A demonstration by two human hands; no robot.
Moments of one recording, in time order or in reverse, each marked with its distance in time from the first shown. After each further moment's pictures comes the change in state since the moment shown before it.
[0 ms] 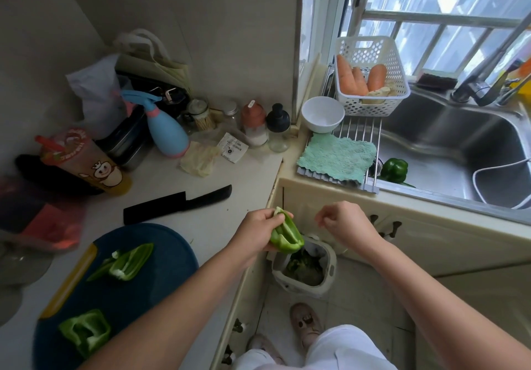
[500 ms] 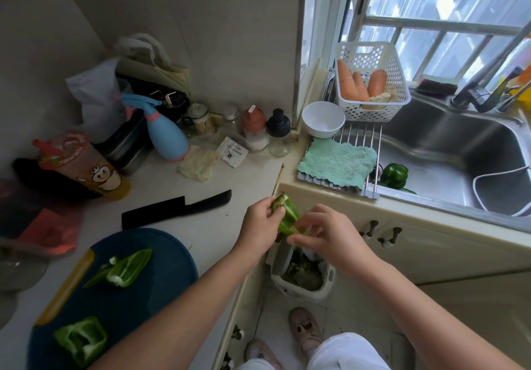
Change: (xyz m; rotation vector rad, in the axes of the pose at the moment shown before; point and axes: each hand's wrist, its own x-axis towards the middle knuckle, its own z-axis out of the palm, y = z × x) left_hand 0.017 0.006 0.007 0.062 0.157 0.217; right_hand -0.025 -0.030 0.000 0.100 0.019 -0.263
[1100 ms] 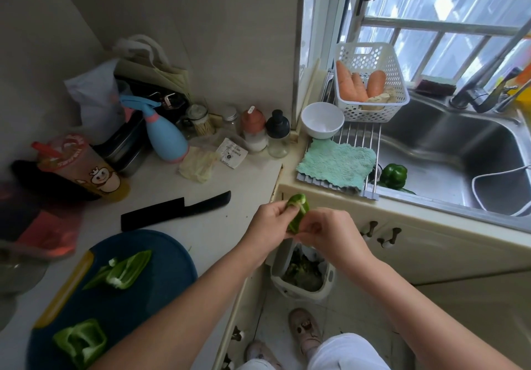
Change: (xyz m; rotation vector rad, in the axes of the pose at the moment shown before) left_hand -0.010 0.017 0.008 -0.090 -0.174 -0.059; right_hand 0.004 -0.001 0.001 -0.040 0.100 -0.028
